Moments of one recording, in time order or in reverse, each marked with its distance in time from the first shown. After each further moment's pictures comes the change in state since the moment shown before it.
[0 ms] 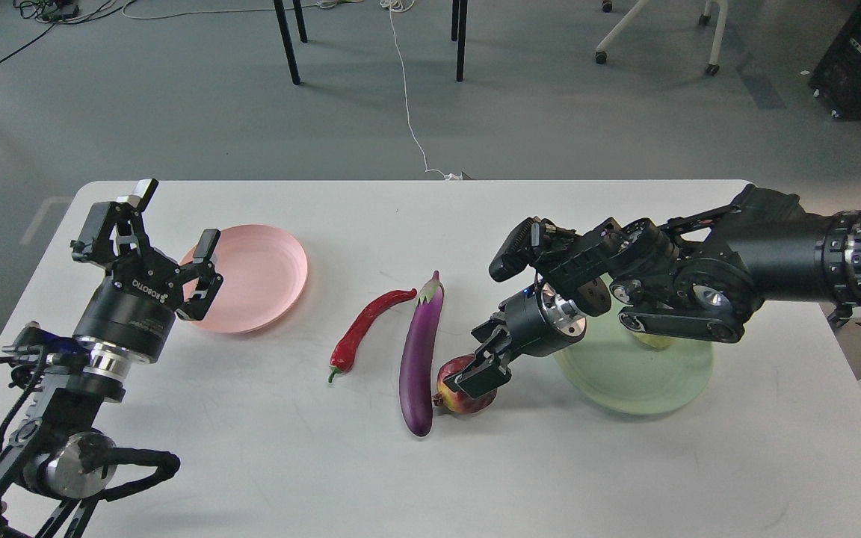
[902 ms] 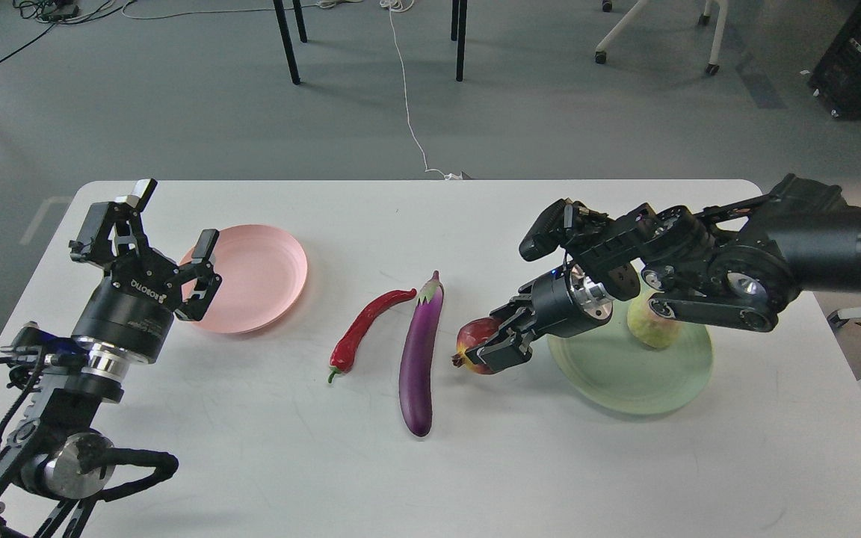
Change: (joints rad) left arm 0.001 0.004 -0.002 0.000 0.000 -0.002 0.000; right arm 0.052 -0.139 -0.004 0.037 -0.014 -0.028 0.000
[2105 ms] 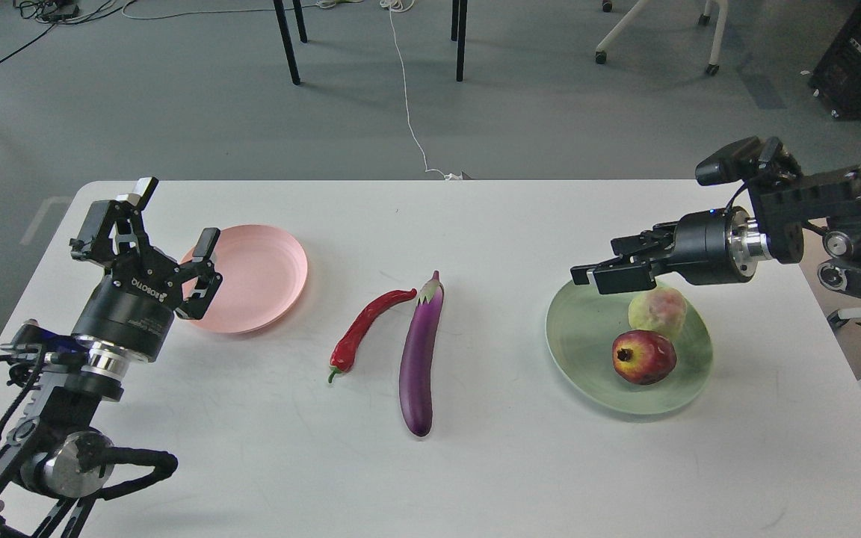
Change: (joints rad) left arm -0.005 0.005 0.004 0.000 0.000 -0.005 0.001; right arm -0.082 -0.449 0.227 0.129 0.119 -0.007 0.000
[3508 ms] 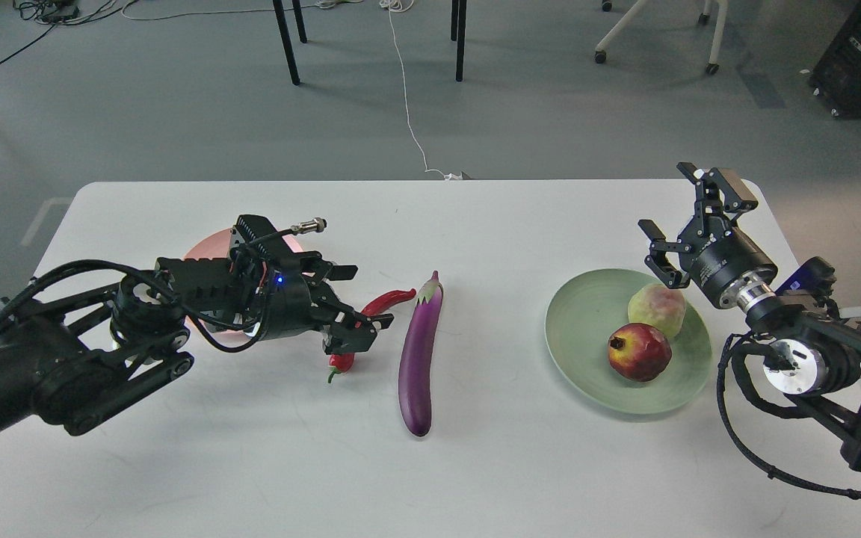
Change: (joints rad) left arm -0.849 0.184 0.985 0.367 1.472 -0.033 -0.044; right arm -0.831 0.175 0.889 -0.241 1.090 0.016 0.000
